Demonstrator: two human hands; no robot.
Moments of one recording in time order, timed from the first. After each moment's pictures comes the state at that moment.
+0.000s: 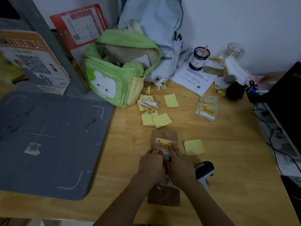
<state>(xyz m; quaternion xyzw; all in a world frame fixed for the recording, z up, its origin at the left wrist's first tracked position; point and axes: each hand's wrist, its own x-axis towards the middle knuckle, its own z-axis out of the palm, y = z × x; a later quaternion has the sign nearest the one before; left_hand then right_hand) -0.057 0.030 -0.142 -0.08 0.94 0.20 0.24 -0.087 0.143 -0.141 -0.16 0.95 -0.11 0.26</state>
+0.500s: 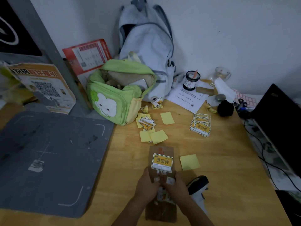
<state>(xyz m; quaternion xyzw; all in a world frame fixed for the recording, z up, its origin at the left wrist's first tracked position) -0.029 0.034 -0.148 -0.30 0.77 0.55 0.14 -0.065 0.154 -0.156 0.09 0.82 -0.46 0.33</state>
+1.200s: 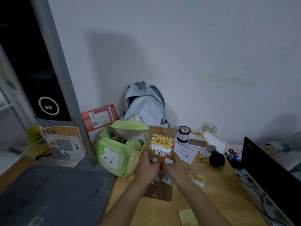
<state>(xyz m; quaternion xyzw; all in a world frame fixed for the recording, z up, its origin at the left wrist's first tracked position) -0.134 0.000 0.036 -0.15 0.79 0.58 -0.13 -0.160 0.113 0.052 -0.05 0.78 -0.60 0.15</state>
